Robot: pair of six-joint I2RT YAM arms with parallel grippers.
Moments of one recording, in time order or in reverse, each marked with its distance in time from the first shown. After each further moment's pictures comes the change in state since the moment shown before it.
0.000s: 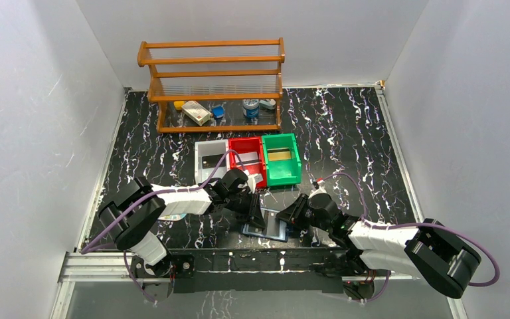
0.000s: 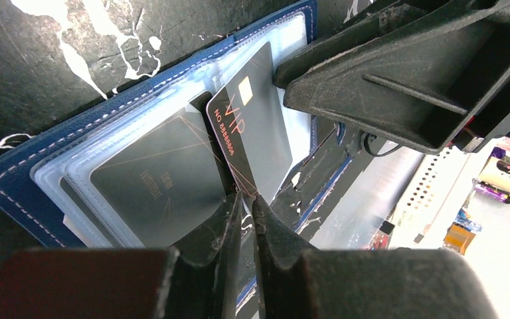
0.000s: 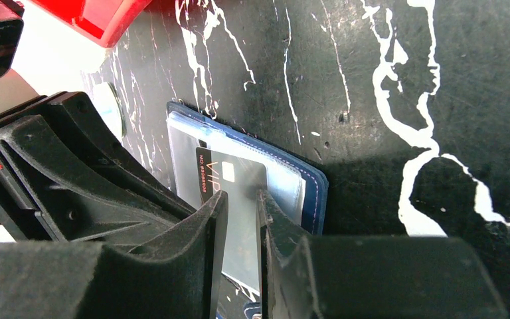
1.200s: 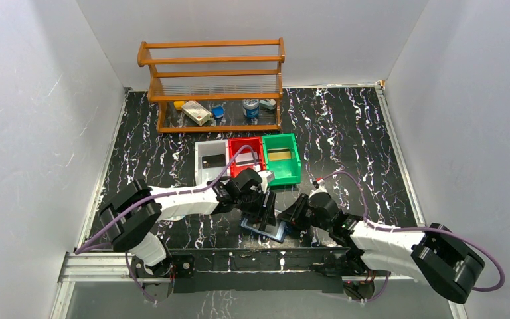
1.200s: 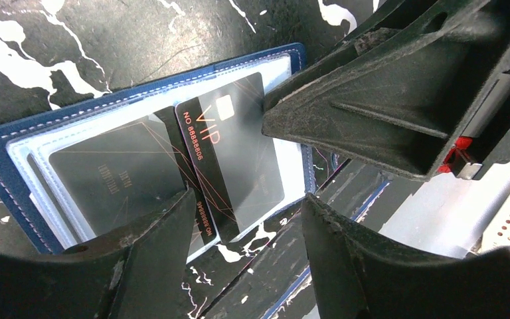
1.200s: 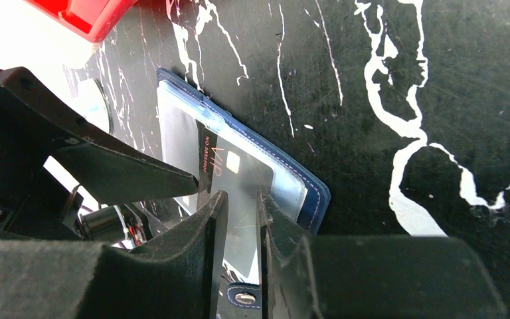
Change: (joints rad) left arm -0.118 -0.009 0.151 -0.183 -0.258 0.153; right arm 0.002 -0.059 0.028 -0.116 0.010 -0.030
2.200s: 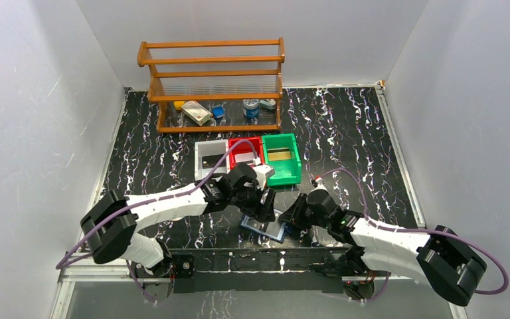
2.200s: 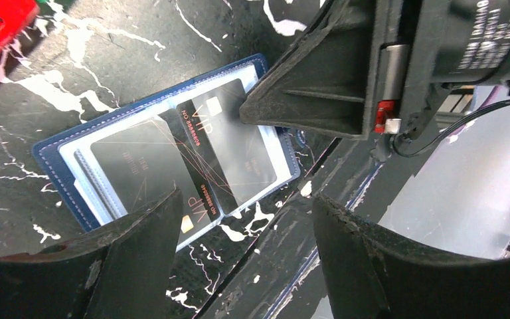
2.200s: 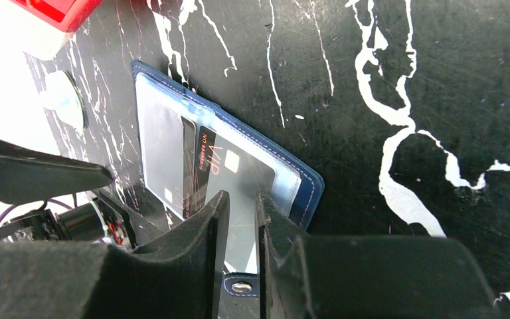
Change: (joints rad) left arm 0.000 -0.180 0.014 -0.076 -0.040 0.134; right arm 0.003 -0.029 0.077 -0.183 -0.002 -0.051
